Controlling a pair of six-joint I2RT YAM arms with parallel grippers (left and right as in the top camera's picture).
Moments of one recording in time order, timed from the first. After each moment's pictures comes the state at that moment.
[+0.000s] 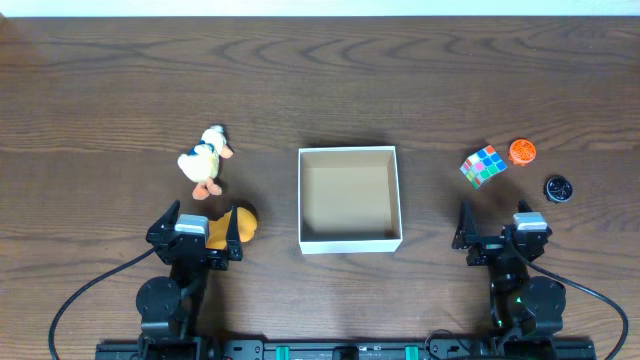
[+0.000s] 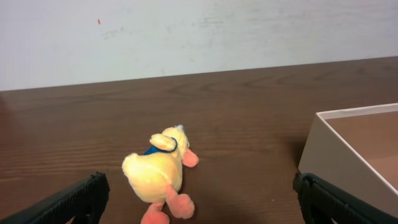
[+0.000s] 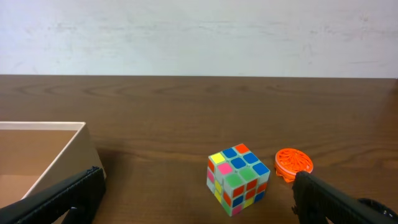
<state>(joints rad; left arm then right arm) 0.00 0.01 0.06 -0.19 0.13 0.06 0.05 0.01 0.04 -0.14 0.00 0.07</state>
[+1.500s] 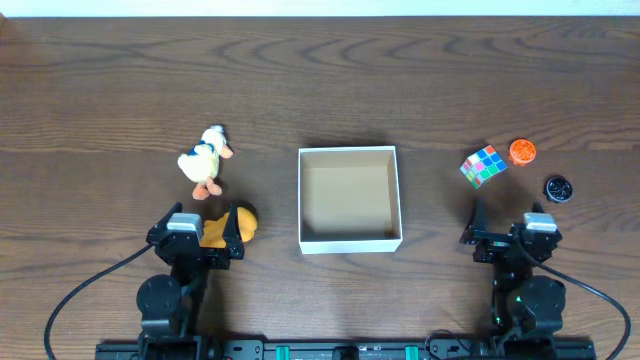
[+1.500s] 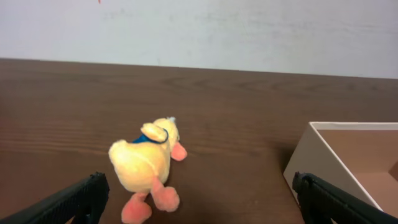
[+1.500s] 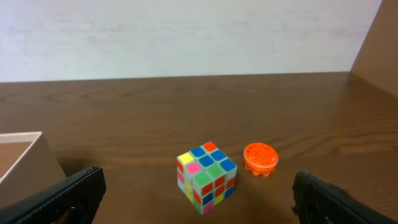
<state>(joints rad) 0.00 0.03 0.06 -0.18 0.13 -0.09 0.05 0.03 0.04 -0.13 0.13 0.07</state>
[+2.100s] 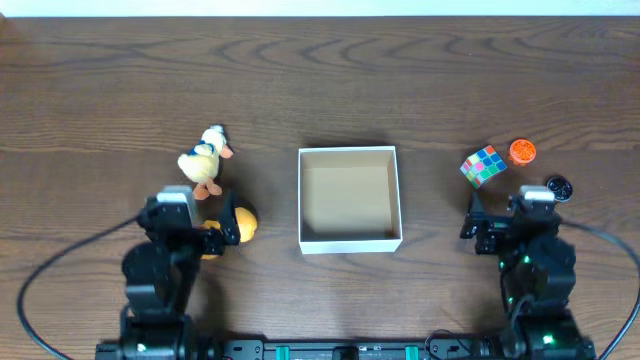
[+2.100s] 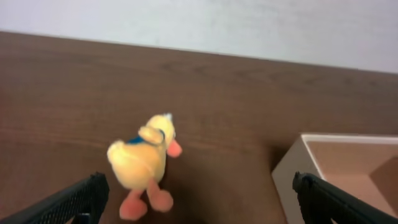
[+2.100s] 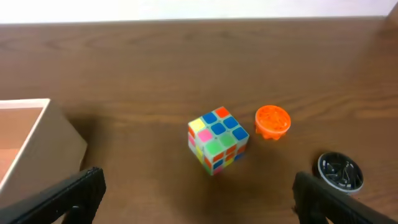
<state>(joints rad) 0.00 0.42 0.37 -0.29 0.13 -0.13 0.05 0.45 0.35 -0.33 0.08 0.09</state>
